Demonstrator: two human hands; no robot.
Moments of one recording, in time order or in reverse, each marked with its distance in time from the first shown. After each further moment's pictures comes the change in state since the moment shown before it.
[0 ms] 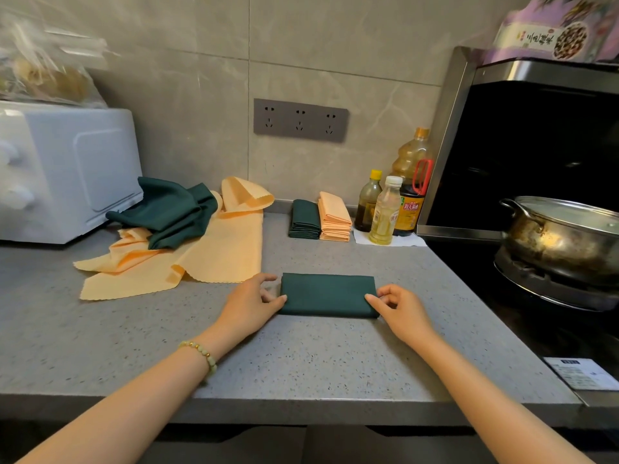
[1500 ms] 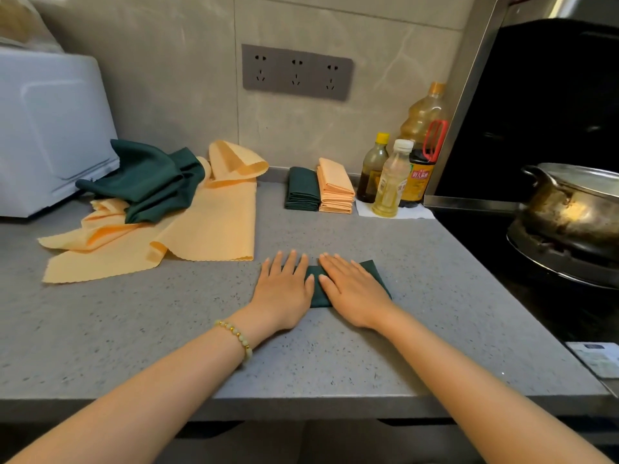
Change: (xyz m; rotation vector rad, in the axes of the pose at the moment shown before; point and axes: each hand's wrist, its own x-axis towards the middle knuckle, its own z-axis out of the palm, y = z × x) left_hand 0.015 0.029 0.051 0.744 -0.272 0.070; right_hand 0.018 -0.030 0.057 -0.660 -0.404 -0.295
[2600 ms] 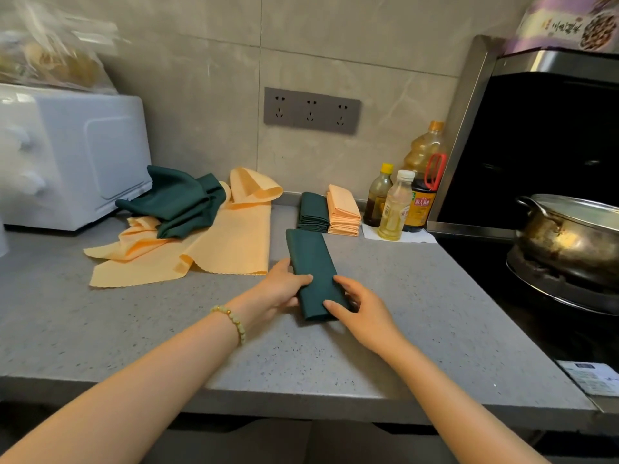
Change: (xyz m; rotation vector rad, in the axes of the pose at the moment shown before) left_hand -0.017 -0.008 -0.043 -1.408 0.000 -0.251; right_hand -0.050 -0.031 -0.016 0.702 0.235 0.117
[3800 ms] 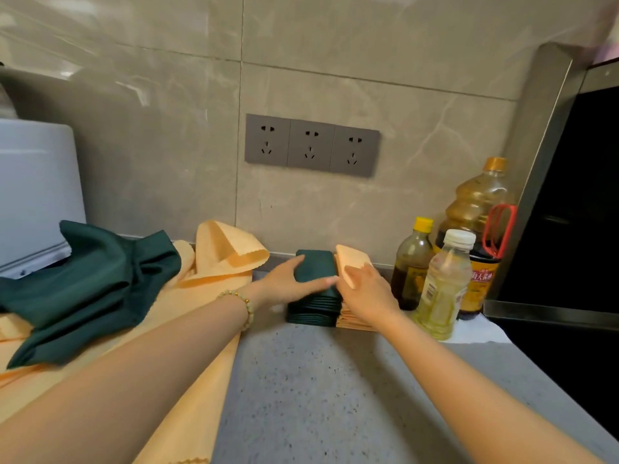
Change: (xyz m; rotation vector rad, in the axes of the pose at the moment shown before) left_hand 0.292 0.061 -0.026 0.581 -0.025 0.232; right_hand 0.325 0.052 -0.021 -0.500 0.125 0.057
